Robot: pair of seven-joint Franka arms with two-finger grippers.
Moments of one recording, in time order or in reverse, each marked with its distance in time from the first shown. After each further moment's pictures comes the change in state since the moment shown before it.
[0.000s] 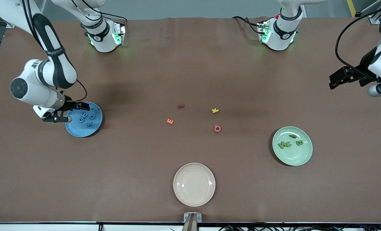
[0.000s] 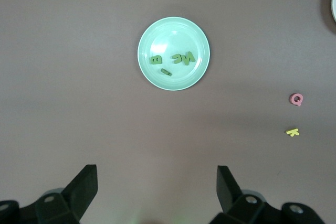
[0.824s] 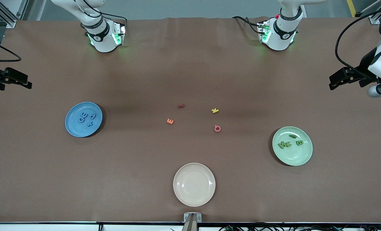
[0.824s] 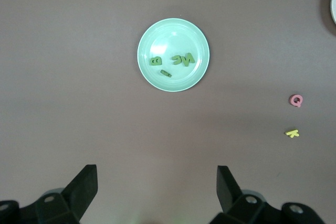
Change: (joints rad) left arm 0.000 0.002 0.000 0.001 0.000 0.004 0.000; right arm 0.006 -0.110 0.003 0.778 -0.058 -0.769 0.008
